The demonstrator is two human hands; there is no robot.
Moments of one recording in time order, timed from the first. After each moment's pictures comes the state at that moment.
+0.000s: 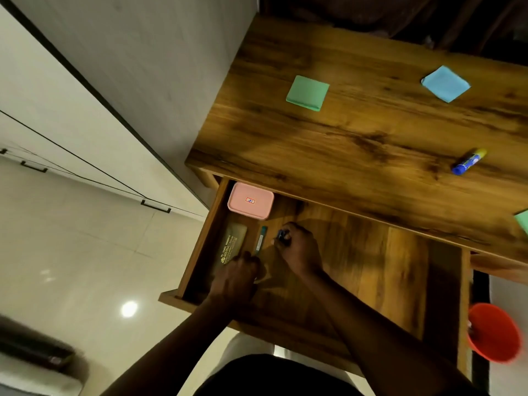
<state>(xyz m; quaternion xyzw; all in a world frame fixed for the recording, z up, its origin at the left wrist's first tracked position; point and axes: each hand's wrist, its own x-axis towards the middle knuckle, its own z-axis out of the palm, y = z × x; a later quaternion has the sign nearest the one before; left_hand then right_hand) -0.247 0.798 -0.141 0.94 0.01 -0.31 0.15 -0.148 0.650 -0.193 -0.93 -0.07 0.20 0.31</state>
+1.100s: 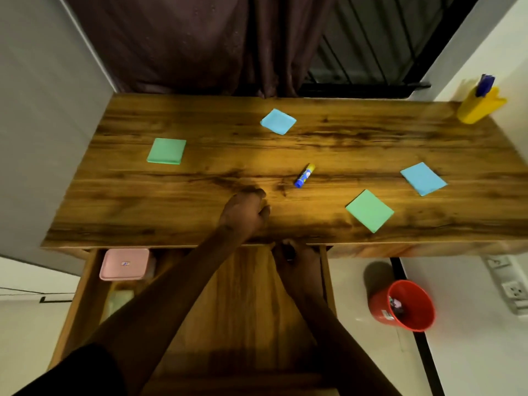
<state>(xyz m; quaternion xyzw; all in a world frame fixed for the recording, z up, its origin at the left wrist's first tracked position) -0.001 0.557 -0.054 0.97 -0.10 -0.03 0.20 -0.123 0.406 -0.083 -0.87 0.07 -0.02 0.49</state>
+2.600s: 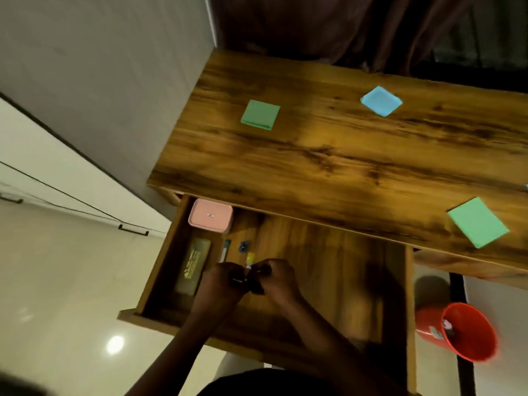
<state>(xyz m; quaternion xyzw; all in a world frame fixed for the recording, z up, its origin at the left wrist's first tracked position) -0.237 0.732 -0.112 0.88 0.19 -0.14 0.42 -0.179 0.584 -0.127 -0.78 0.10 0.36 0.50</state>
